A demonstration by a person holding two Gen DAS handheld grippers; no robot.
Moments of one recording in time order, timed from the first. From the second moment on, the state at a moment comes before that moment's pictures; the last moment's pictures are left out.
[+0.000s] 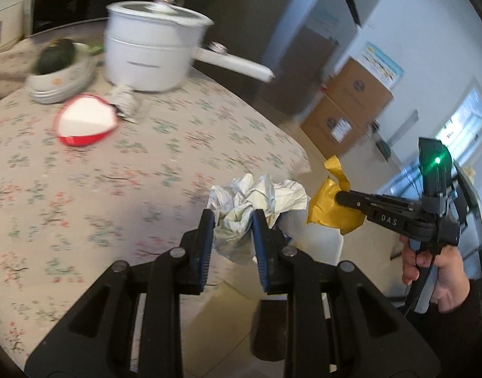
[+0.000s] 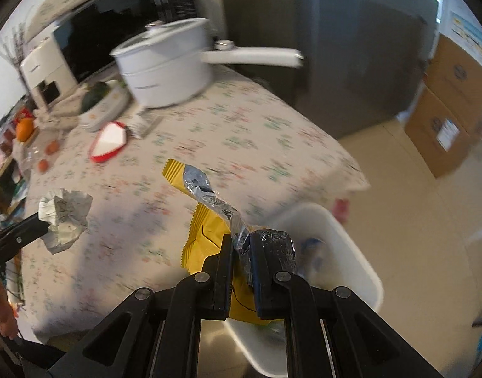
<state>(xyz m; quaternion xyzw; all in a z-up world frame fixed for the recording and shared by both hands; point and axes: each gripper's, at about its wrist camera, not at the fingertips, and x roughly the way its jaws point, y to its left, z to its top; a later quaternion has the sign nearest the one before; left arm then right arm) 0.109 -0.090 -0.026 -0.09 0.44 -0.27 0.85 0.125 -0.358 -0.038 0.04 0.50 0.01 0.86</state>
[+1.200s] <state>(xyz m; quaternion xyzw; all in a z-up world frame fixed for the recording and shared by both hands) 0.103 -0.205 -0.082 0.01 0.49 -0.32 0.81 0.080 -0.477 -0.061 0.12 0.52 -0.08 0.84</state>
